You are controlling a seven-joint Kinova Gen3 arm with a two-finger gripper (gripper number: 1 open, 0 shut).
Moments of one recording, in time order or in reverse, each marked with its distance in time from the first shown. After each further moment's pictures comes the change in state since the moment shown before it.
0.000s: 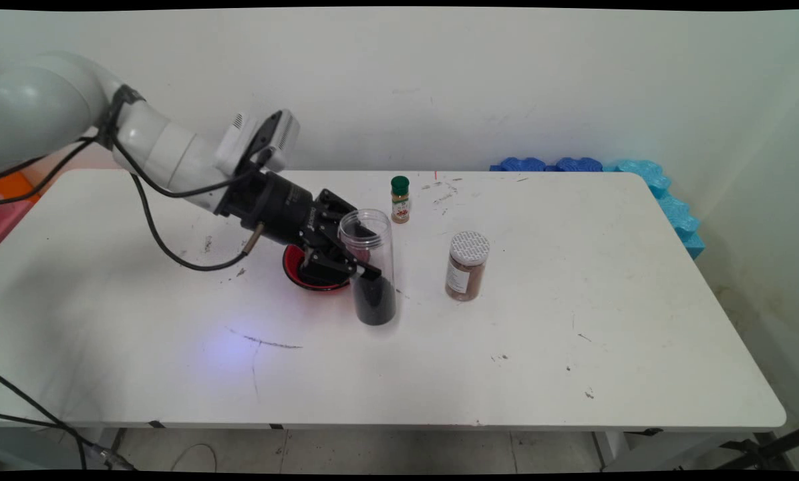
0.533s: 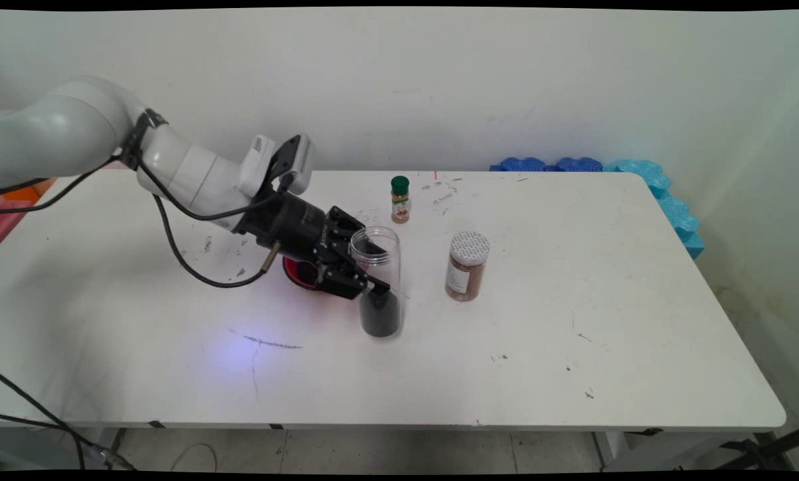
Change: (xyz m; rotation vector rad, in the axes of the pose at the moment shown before) arm -0.010 0.003 0.025 0.014 -0.024 -0.022
